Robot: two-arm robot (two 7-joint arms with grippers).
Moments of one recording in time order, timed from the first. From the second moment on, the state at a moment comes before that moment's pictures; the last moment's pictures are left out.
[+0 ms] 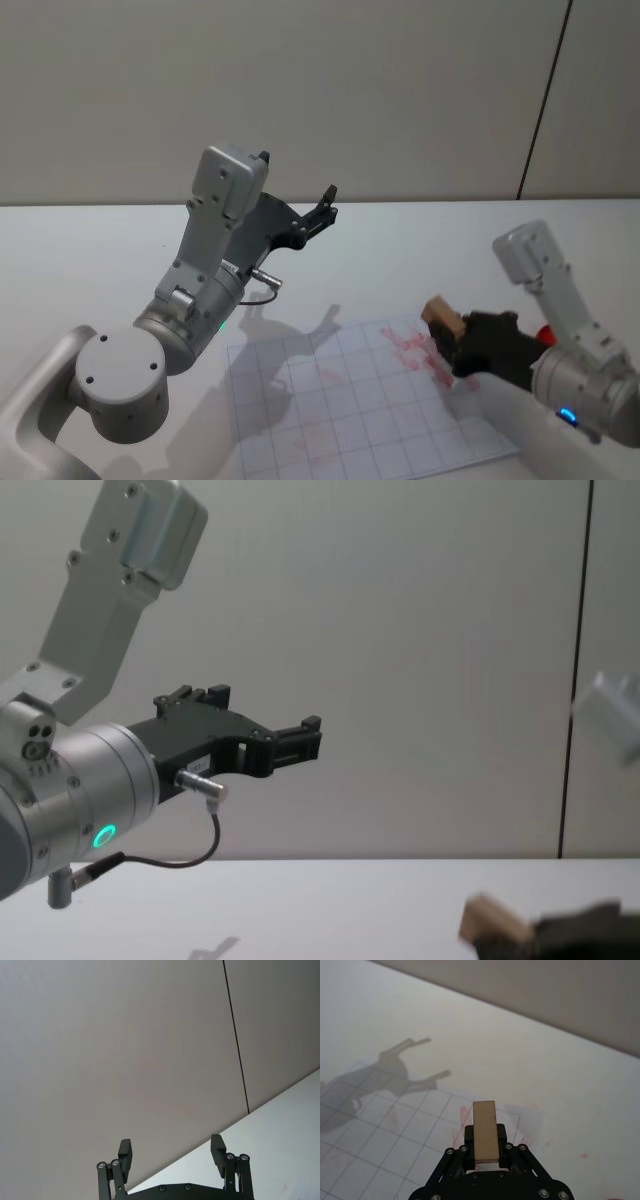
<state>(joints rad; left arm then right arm) -0.24 0.38 0.45 -1.63 -0.20 0.01 -0.01 0.06 0.30 -0.31 -1.70 0.11 0.51 0.36</state>
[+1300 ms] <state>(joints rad) -0.24 0.38 0.45 -1.63 -0.20 0.01 -0.01 -0.04 0.37 -0.17 -1.83 0.27 0.67 0.05</state>
